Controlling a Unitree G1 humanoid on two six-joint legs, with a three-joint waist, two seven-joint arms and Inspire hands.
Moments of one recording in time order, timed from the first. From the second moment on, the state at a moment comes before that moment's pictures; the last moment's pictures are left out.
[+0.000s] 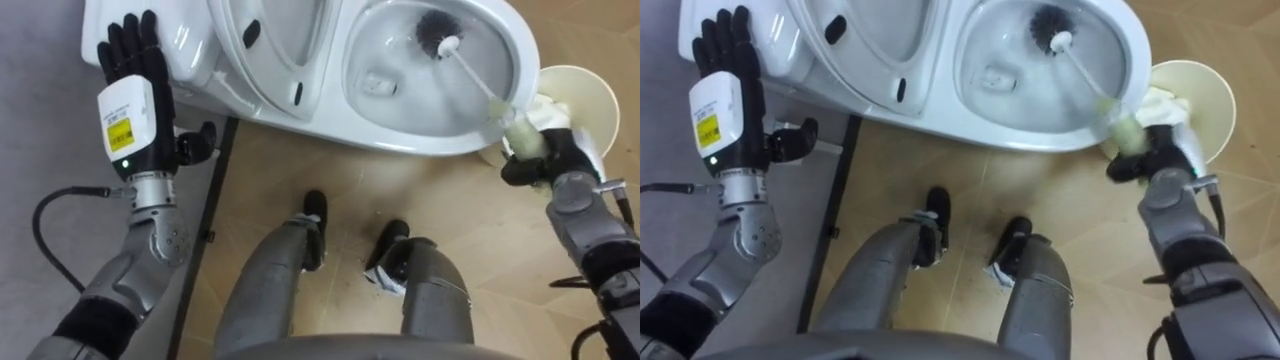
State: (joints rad) left arm -0.01 0.45 -0.38 0.35 0.51 -0.07 0.82; right arm -0.32 -0.53 0.29 0.99 0.13 0.08 -0.29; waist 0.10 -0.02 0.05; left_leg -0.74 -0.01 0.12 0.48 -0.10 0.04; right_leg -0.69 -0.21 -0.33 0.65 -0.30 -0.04
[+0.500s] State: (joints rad) left arm -0.05 0.40 -0.38 0.39 0.56 -0.03 0.80; right arm -0.34 -0.51 0.31 1.06 -0.23 0.08 -0.32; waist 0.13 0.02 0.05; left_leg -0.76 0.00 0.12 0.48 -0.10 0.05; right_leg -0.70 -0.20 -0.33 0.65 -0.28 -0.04
